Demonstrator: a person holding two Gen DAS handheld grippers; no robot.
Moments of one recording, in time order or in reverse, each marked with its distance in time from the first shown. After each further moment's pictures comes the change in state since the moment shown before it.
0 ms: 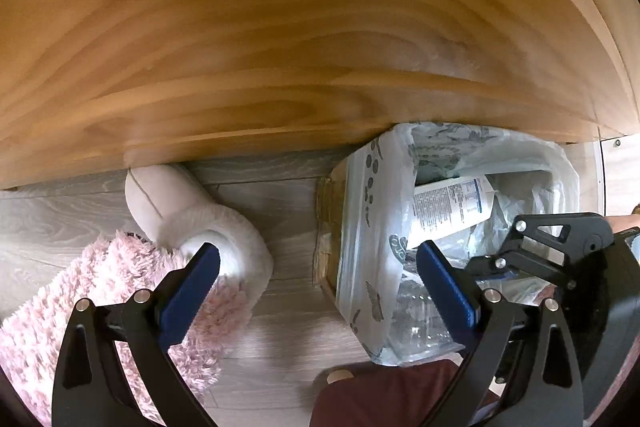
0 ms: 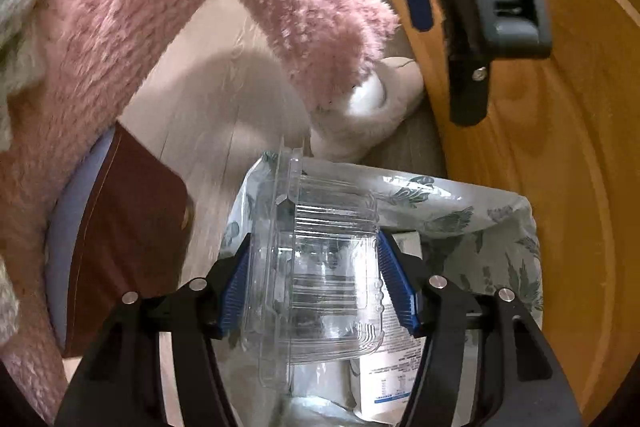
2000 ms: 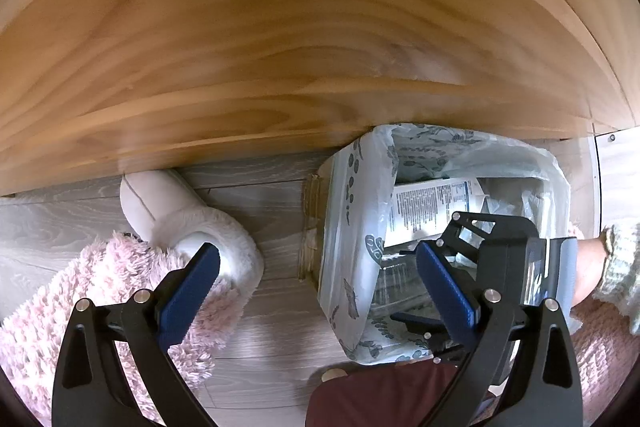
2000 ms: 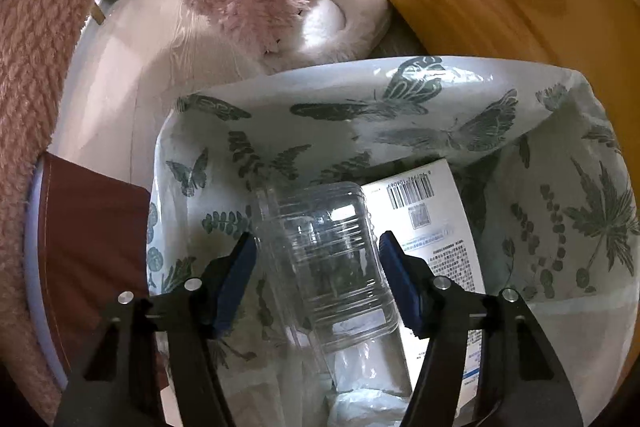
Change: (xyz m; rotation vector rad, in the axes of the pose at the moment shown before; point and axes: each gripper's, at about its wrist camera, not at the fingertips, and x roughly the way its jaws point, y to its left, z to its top) left arm -0.011 -0.011 0.001 0.012 -0.010 -0.014; right arm 0.047 -0.020 -0.018 0.301 0.121 0.005
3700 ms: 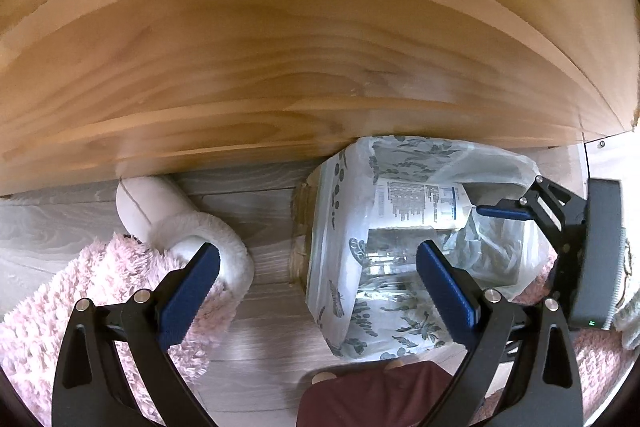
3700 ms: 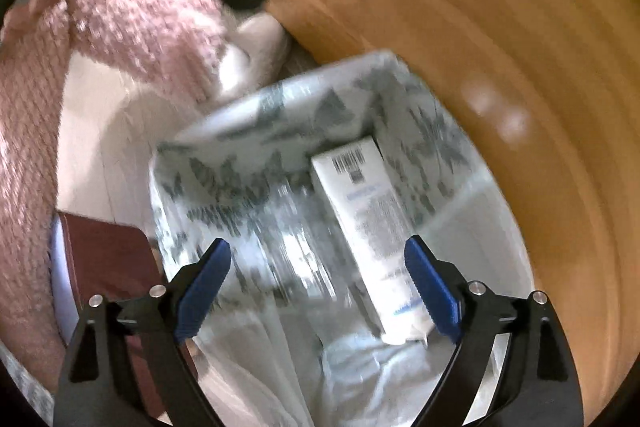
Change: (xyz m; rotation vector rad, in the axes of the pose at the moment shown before) left arm -0.016 -0.001 -0.002 0.003 -0.039 -0.037; right arm -0.097 -0.024 -0.046 0.284 -0.001 -0.159
